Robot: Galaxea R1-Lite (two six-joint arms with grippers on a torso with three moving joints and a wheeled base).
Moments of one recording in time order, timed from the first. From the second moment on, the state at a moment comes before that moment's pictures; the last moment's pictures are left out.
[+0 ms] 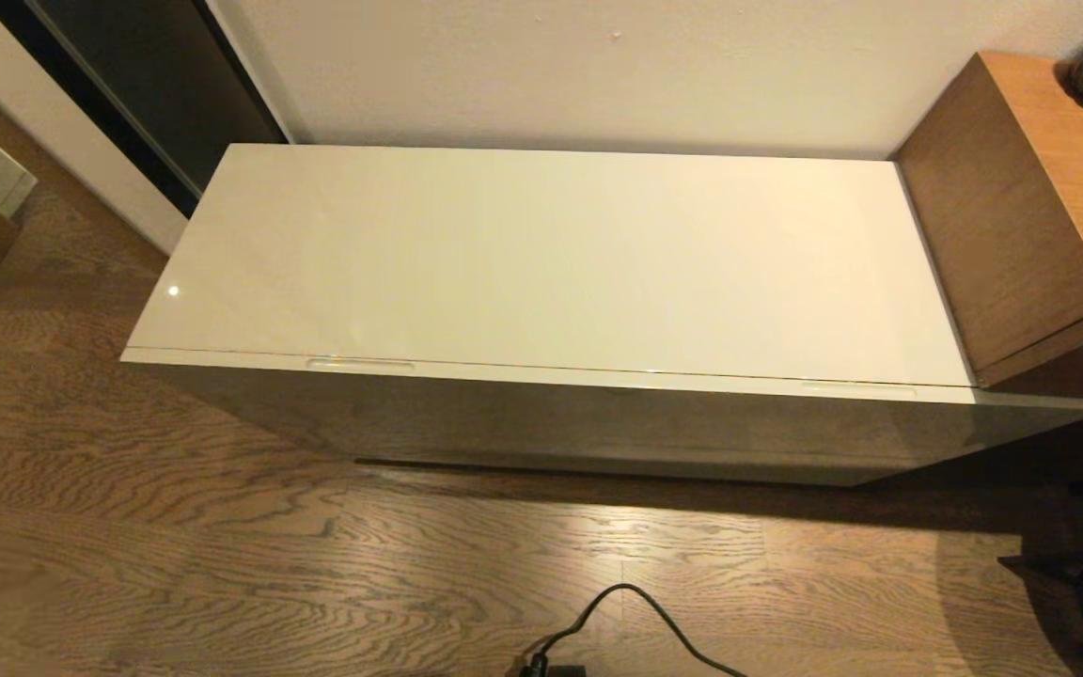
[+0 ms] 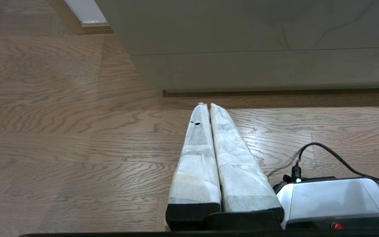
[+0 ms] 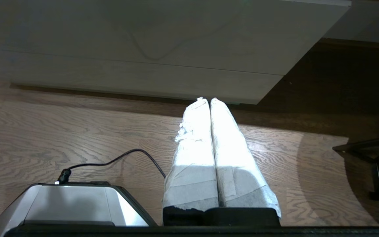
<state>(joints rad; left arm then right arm) 0.00 0.00 0.00 0.00 -0.02 0.06 0.00 0.00 0.00 0.01 0.01 -0.06</state>
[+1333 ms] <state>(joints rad) 0.00 0.00 0.00 0.00 -0.02 0.09 0.00 0.00 0.00 0.00 0.01 -0.05</state>
